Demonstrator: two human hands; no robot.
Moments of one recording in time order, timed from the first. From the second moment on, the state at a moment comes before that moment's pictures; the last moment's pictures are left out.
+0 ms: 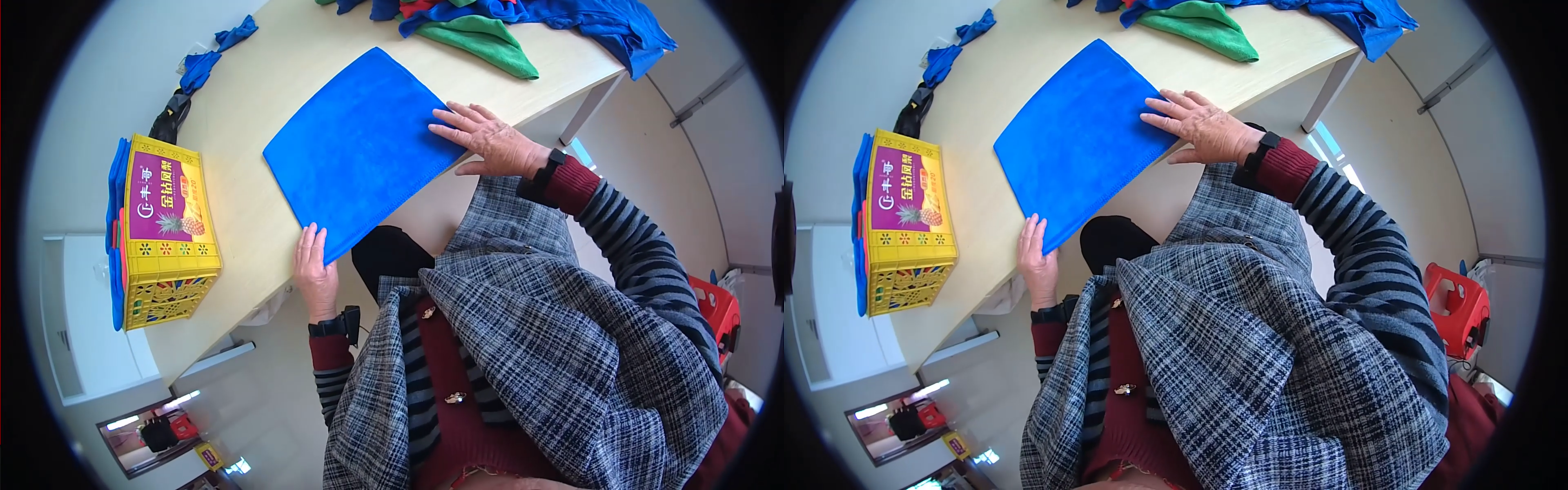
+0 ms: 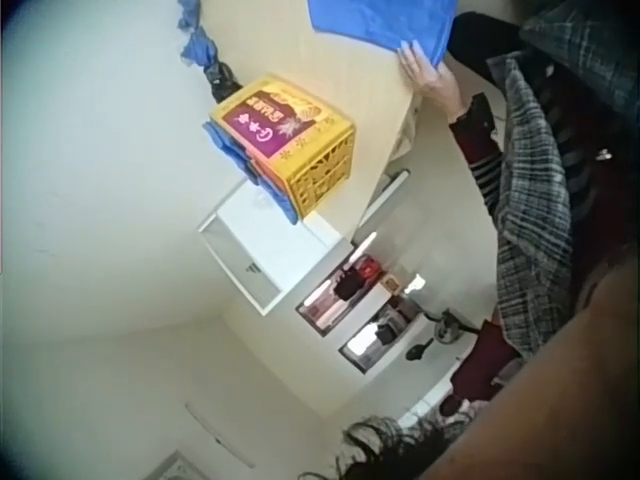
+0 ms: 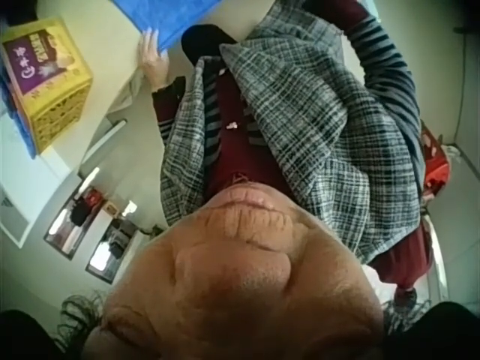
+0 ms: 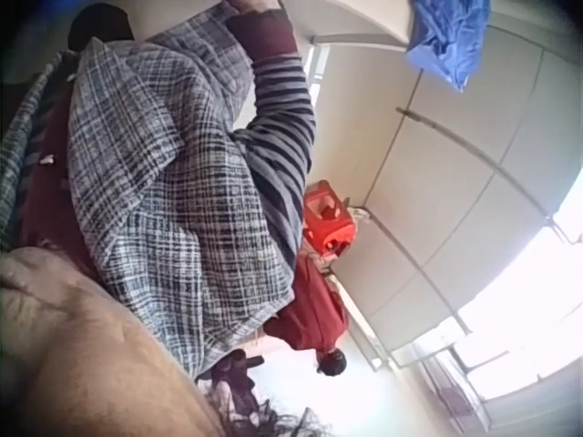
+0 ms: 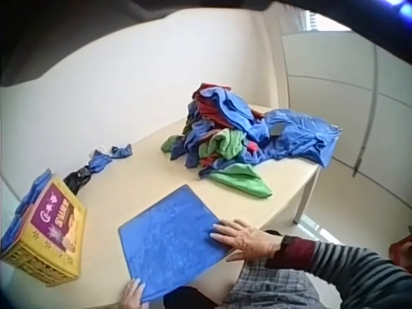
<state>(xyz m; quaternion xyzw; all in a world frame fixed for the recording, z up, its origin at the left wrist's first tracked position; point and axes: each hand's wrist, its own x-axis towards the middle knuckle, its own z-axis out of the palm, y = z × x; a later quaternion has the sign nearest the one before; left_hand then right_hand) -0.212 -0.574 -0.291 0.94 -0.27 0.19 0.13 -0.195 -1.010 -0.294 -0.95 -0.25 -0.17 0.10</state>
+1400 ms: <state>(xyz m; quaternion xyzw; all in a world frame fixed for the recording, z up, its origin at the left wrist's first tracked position) -0.044 -0.517 -0.307 0.87 0.01 0.10 0.48 -0.007 -0.970 -0.263 -0.84 0.04 0.09 0.53</state>
